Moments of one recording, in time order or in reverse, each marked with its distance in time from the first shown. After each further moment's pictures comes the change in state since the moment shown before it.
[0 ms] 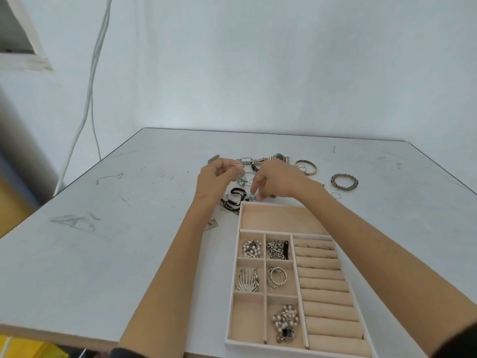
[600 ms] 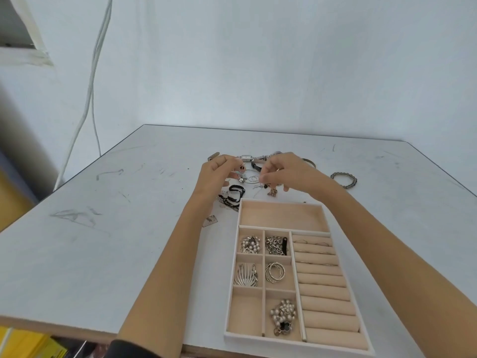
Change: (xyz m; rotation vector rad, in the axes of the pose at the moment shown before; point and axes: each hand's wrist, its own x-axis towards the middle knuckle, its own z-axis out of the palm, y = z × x) left_hand -0.006 0.010 -0.002 -0.044 -0.055 -0.092; right_hand -0.026 0.018 -0.004 0.638 0.118 -0.020
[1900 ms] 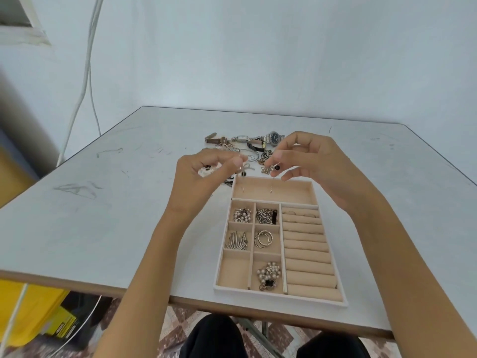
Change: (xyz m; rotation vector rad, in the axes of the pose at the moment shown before) left_hand -0.094 0.018 -0.007 0.074 -0.009 0.396; right_hand -0.102 -0.025 -0.010 0.487 0.104 -0.111
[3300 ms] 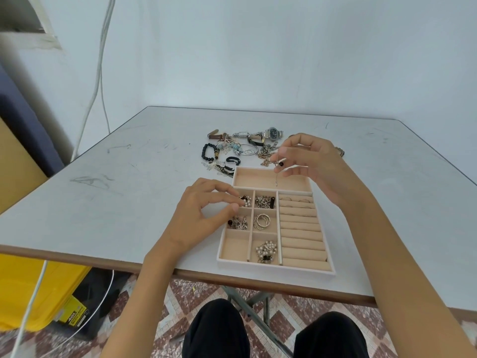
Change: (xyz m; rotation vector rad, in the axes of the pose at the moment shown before) left_hand -0.058 -0.022 -0.015 0.452 -0.191 0.162; right_hand -0.016 0.013 -0.001 0.091 0.069 0.015
